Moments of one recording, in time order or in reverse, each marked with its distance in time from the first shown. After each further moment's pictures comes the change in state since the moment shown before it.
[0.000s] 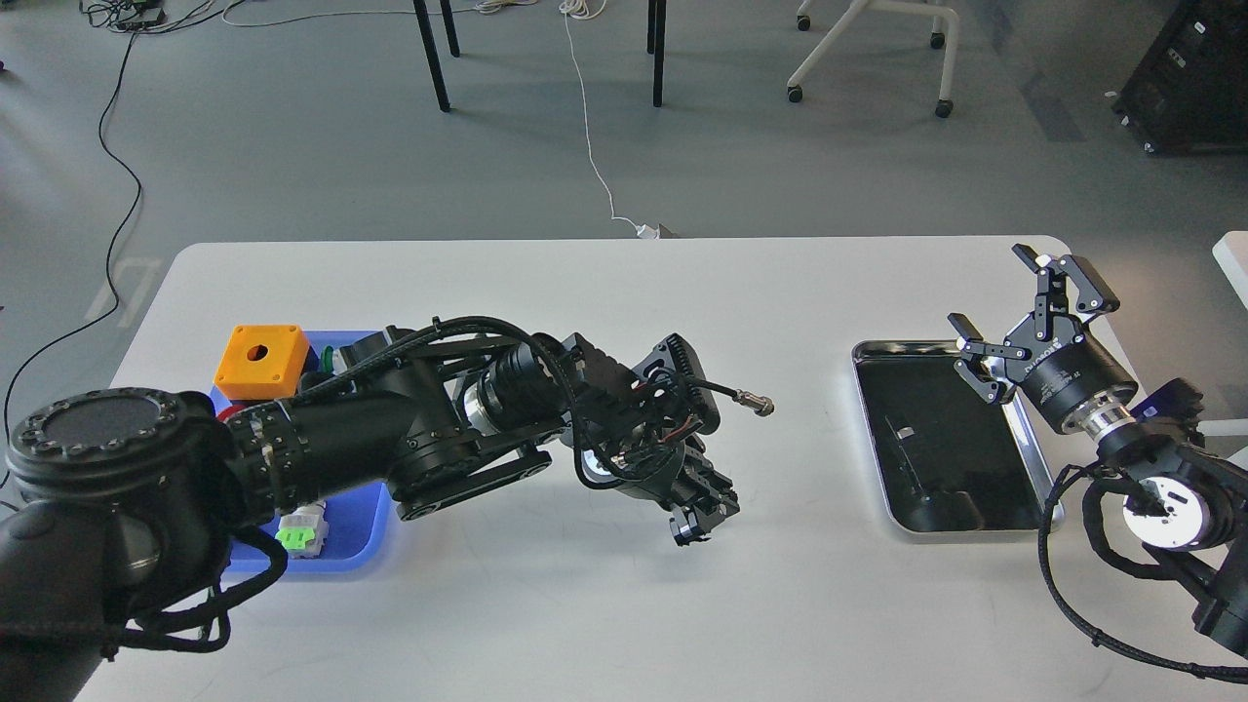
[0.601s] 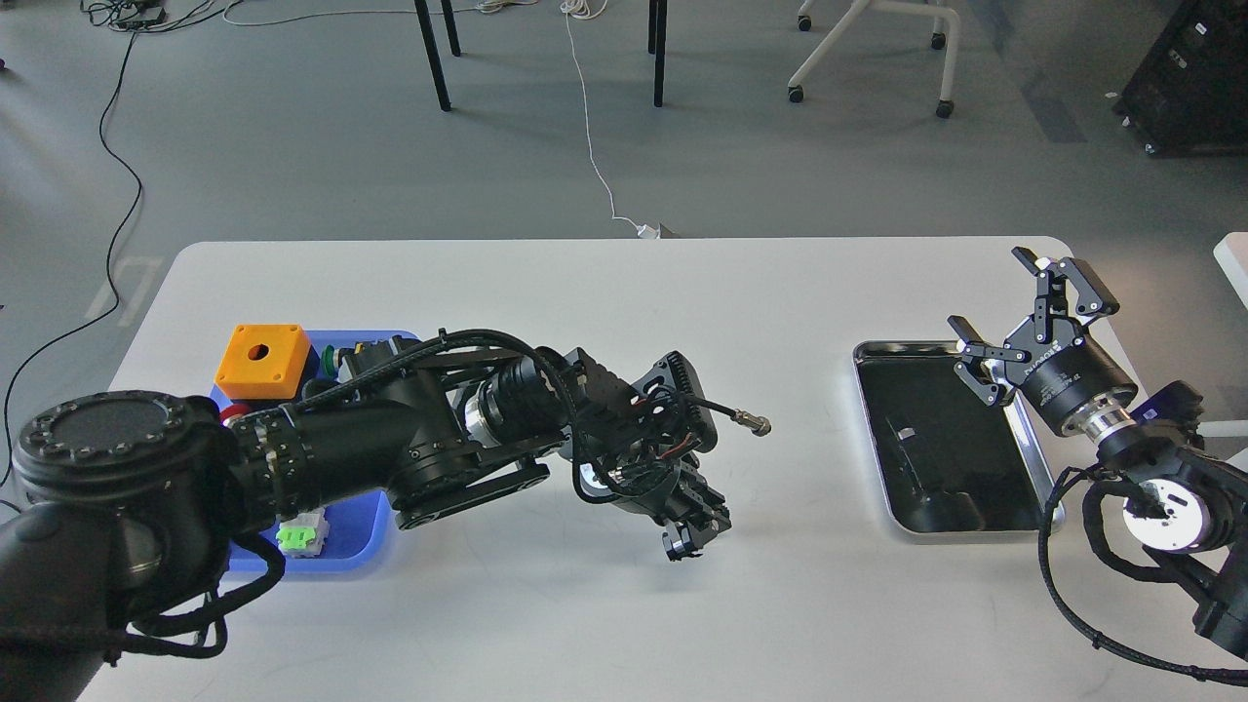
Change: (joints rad) left arm 0.006 -0.001 0.041 0.000 0.000 0.000 0.000; right arm -0.006 0.000 0.000 0.000 0.000 0.000 0.000
